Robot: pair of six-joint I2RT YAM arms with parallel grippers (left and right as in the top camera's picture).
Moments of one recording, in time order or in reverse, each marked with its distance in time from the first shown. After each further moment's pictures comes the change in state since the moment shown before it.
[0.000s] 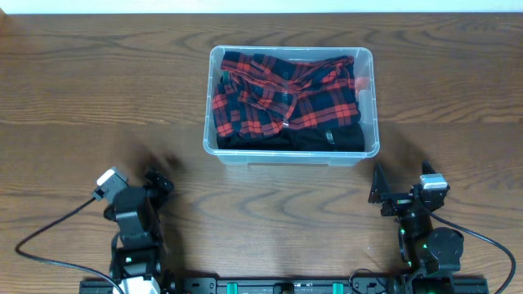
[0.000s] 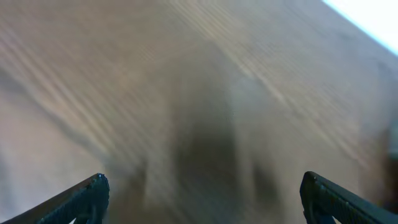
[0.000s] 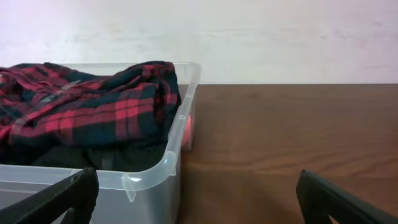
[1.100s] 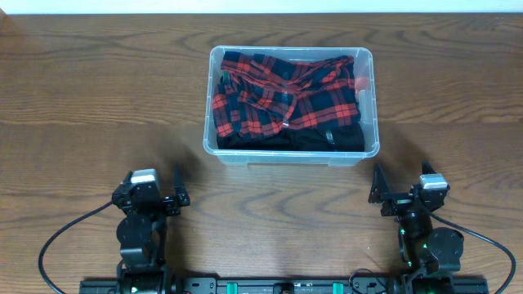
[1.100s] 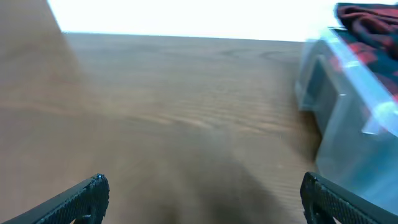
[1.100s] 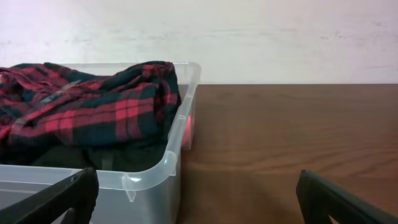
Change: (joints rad) left arm -0.099 -0.472 -0.097 -0.064 0.175 0.552; right arm 0.000 0.000 0.000 0.000 0.000 0.000
